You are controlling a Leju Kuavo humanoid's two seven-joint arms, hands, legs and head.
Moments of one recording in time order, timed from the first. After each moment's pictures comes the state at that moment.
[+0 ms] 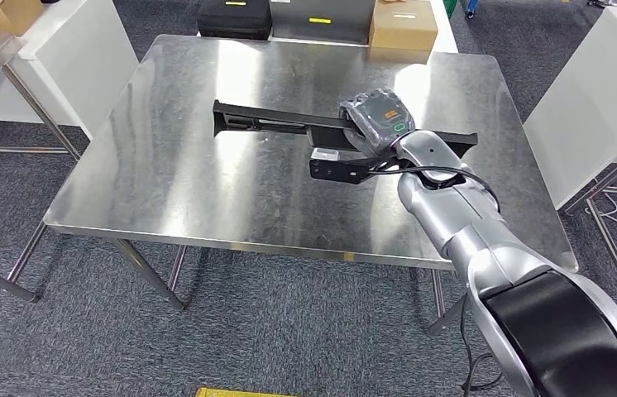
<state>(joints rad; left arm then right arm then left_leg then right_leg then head) -0.08 -0.16 0.69 -0.19 -1.12 0.05 -0.17 -1.16 0.06 0.60 -0.42 1.10 -0.29 -0.28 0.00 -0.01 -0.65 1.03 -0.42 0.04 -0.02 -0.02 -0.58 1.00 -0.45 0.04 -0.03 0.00</state>
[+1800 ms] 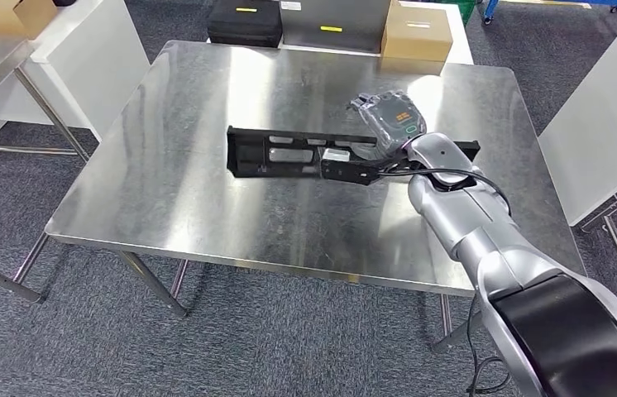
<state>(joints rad) -0.08 -0.18 0.71 -0.19 -1.14 0.23 -0.36 -1.15 0.03 0.60 -0.42 1.11 -0.29 -0.28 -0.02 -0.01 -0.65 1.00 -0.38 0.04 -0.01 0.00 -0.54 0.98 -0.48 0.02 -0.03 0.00</state>
